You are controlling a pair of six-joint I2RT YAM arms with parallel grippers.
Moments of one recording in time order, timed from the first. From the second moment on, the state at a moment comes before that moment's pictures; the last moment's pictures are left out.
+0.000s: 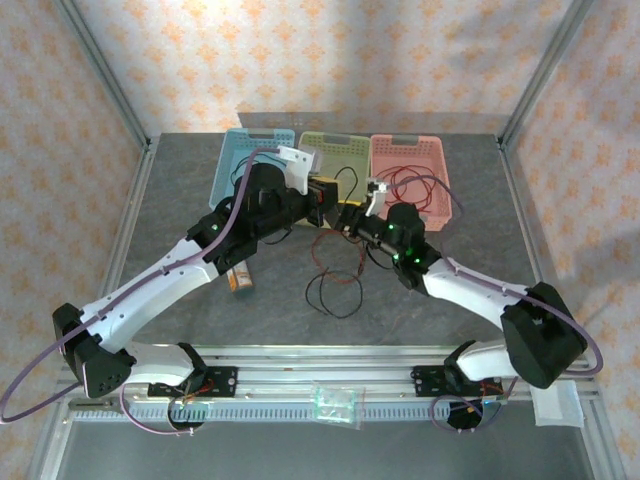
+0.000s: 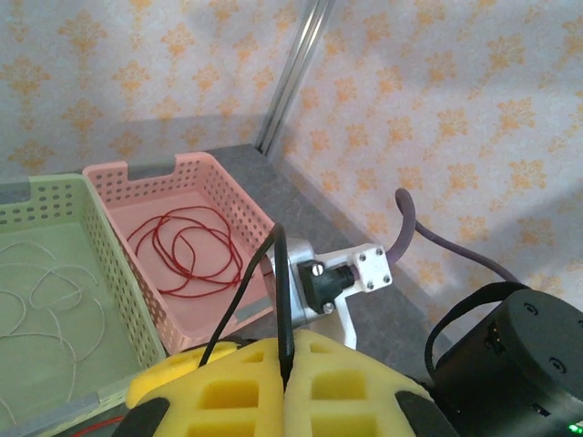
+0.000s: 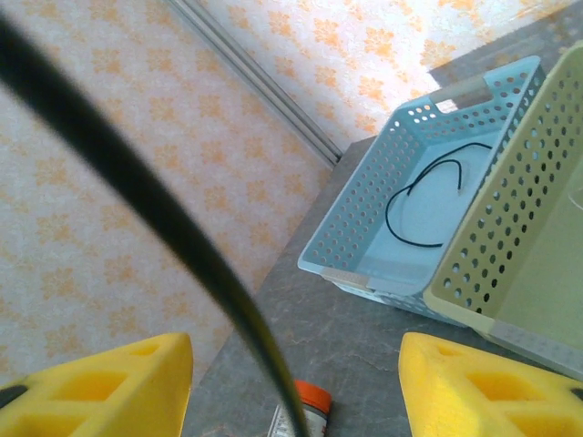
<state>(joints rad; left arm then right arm) -0.74 1.30 1.31 -0.23 0.06 -0.39 0.62 1.34 0.71 0.58 -0.26 0.74</state>
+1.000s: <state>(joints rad) -0.74 1.30 1.62 -0.34 0.07 -0.35 0.63 1.44 0.61 0.54 -0.22 0.75</state>
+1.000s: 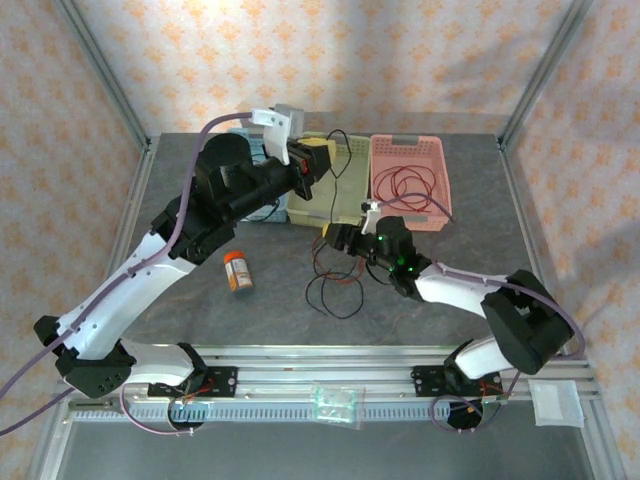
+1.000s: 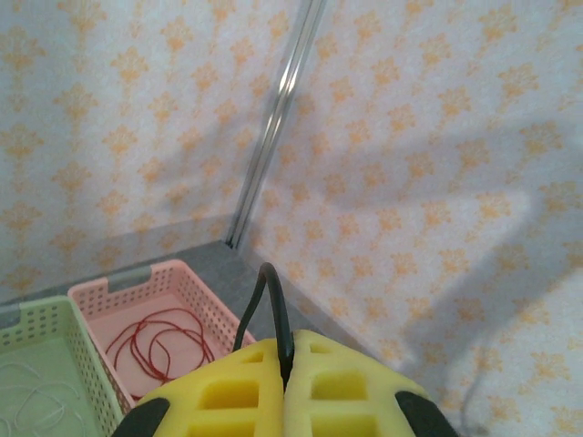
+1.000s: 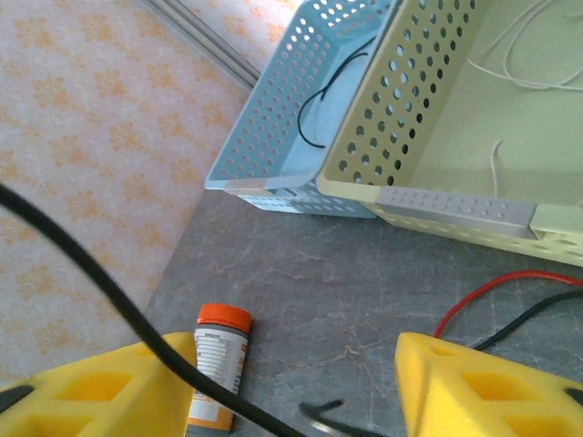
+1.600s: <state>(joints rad) -0.74 1.33 1.89 -0.45 0.05 -0.27 0.63 1.58 0.61 0.49 -0.19 0.78</state>
